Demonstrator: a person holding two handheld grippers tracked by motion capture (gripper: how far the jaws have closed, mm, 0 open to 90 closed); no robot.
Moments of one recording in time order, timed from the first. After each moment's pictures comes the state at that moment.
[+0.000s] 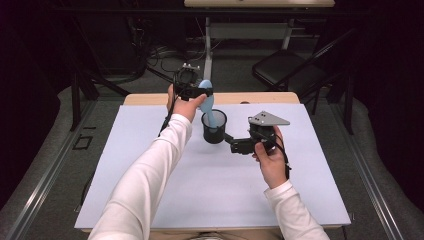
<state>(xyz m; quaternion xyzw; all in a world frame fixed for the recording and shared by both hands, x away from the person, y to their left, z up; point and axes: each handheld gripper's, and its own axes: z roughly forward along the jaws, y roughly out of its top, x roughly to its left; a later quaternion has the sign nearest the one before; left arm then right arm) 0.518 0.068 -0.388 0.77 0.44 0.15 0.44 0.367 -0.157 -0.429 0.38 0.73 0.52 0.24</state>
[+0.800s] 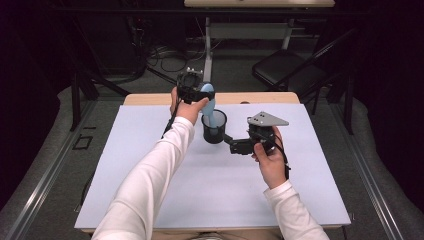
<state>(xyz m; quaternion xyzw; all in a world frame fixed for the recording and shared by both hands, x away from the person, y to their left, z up) 0.521 0.063 -0.402 0.77 0.44 0.15 0.43 0.367 -0.156 -0.431 0.38 0.73 0.52 0.25</state>
